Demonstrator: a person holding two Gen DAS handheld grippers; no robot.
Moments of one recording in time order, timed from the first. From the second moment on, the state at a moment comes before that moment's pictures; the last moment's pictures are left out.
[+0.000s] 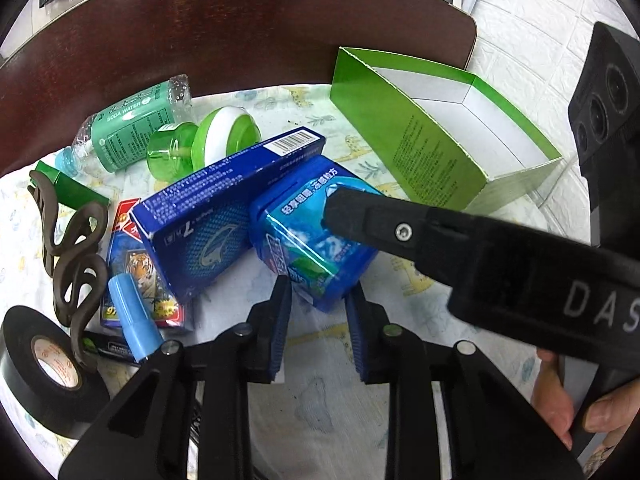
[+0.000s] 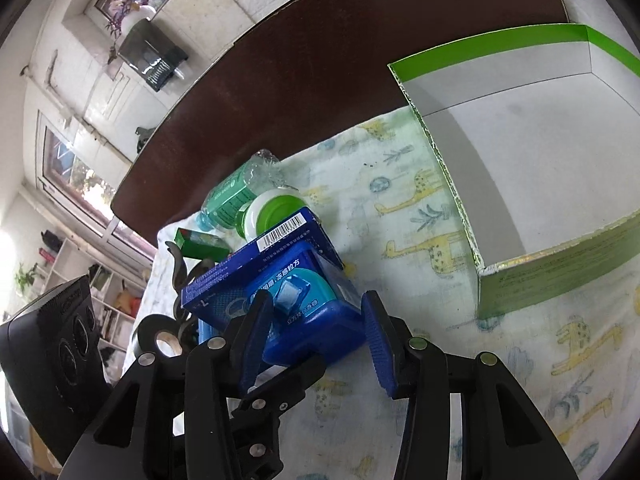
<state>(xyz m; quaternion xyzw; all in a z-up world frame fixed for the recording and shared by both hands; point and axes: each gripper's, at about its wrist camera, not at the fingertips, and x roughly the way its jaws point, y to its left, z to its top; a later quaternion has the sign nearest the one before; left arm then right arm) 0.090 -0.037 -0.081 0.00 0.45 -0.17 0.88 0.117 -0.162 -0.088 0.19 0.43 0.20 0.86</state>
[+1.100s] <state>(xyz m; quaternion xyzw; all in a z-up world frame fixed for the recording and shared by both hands) 0.083 -0.121 0.050 0.10 0.30 -0.23 0.92 0.082 -0.236 0.025 0.20 0.30 0.17 0.92</state>
